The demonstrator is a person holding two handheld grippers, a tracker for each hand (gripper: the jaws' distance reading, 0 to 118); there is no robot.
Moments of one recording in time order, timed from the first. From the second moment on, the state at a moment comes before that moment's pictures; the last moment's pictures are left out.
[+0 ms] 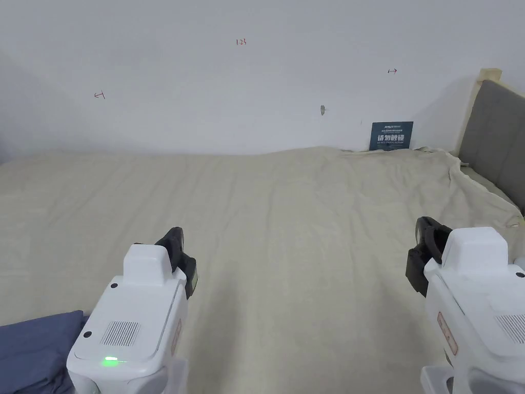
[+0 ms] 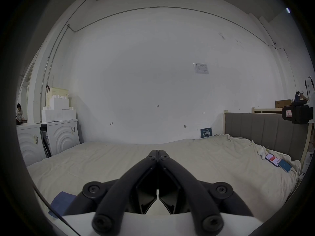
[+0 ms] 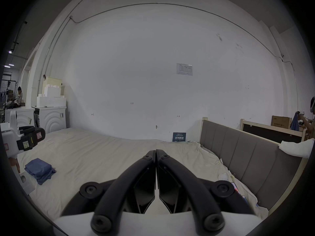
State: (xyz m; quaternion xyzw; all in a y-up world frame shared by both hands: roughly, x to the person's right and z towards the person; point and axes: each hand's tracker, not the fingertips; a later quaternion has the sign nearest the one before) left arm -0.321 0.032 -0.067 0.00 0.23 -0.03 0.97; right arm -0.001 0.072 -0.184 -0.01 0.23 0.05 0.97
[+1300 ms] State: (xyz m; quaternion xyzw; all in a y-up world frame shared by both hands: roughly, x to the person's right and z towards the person) left arm -0.325 0.034 -0.064 0.01 0.24 -0.02 0.97; right arm -0.006 0.078 -0.176 -0.01 0.23 0.05 0.97
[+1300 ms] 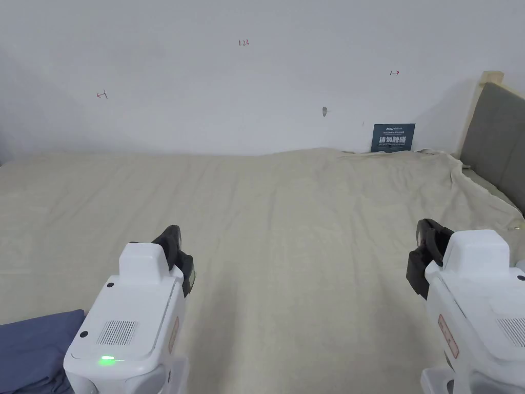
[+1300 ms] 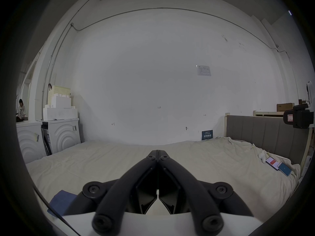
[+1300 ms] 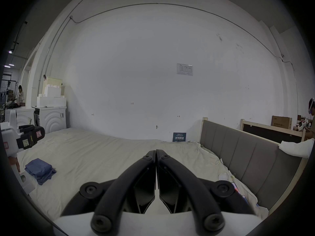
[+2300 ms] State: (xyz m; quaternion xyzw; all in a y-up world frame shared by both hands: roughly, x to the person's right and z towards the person) left arm -0.331 0.037 -0.057 0.03 0.24 0.00 0.97; right arm -0.001 0.072 -0.180 0.01 0.22 0.04 0.97
